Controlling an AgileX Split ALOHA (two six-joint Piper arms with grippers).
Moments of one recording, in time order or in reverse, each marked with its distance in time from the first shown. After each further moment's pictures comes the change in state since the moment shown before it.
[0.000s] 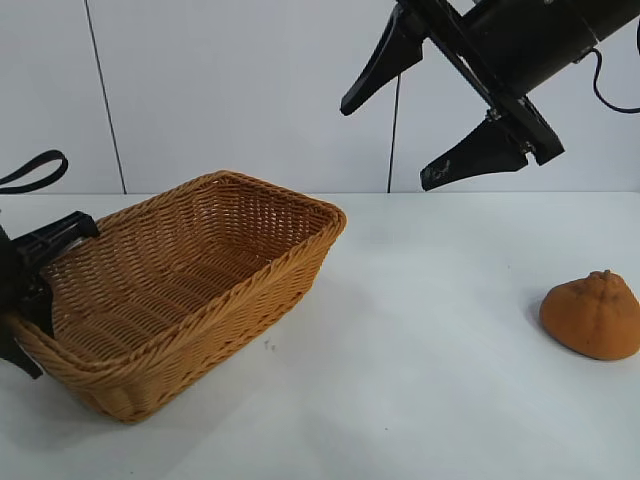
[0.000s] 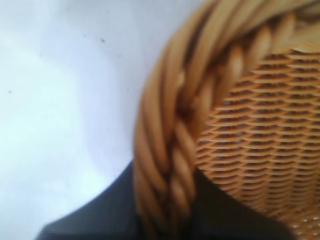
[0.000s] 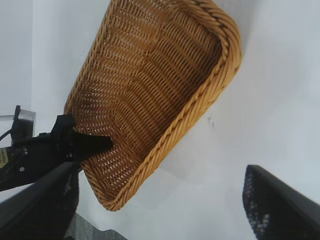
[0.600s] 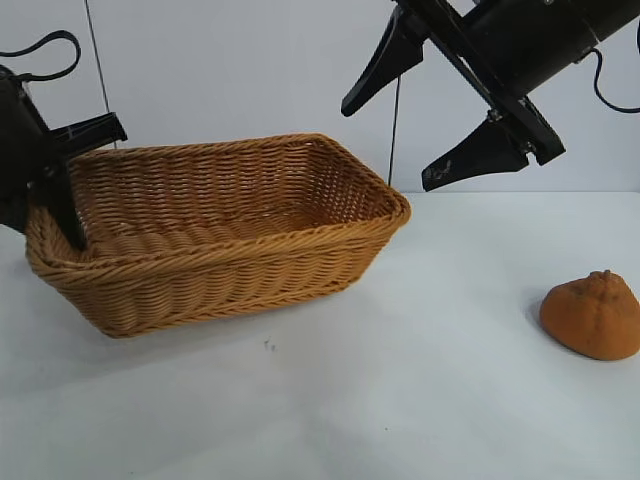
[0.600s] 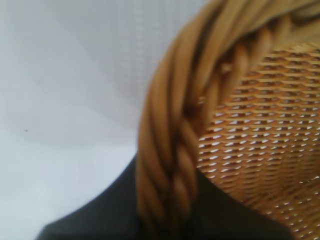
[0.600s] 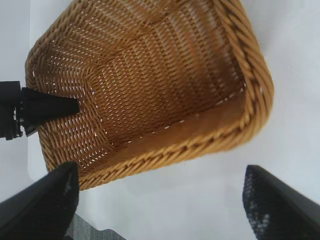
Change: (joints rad) left arm 0.029 0.186 -0.354 -0.014 0.328 0.547; right arm 0.000 0.000 0.000 0.000 0.000 0.000
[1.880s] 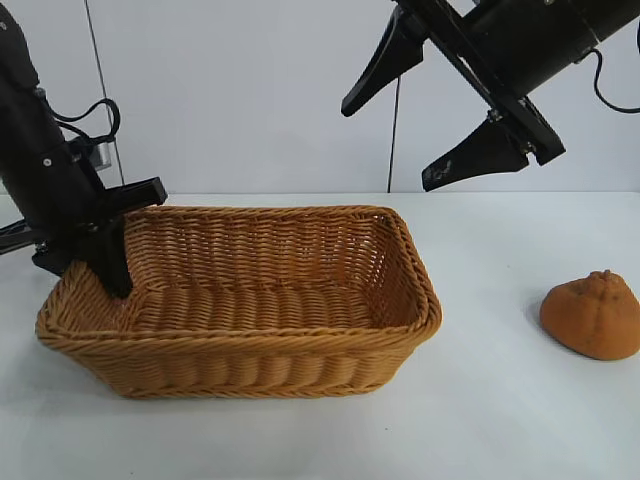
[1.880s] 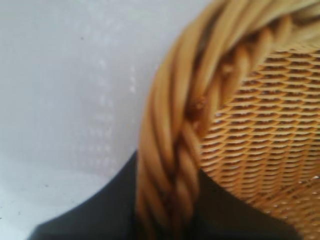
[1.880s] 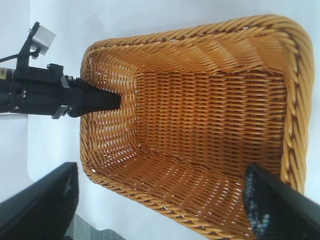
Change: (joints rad) left arm 0.000 0.162 -0.072 -0.087 0.024 0.151; right arm 0.000 0.000 0.000 0.000 0.000 0.000
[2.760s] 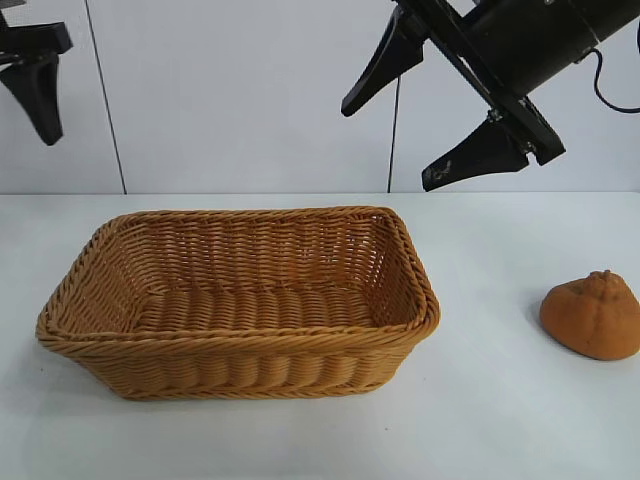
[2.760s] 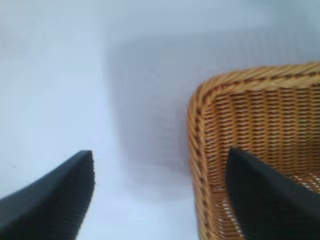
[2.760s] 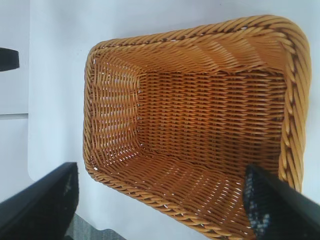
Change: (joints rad) left arm 0.201 -0.154 -0.266 0.293 0.180 0.008; right arm 0.000 0.000 0.000 0.000 0.000 0.000
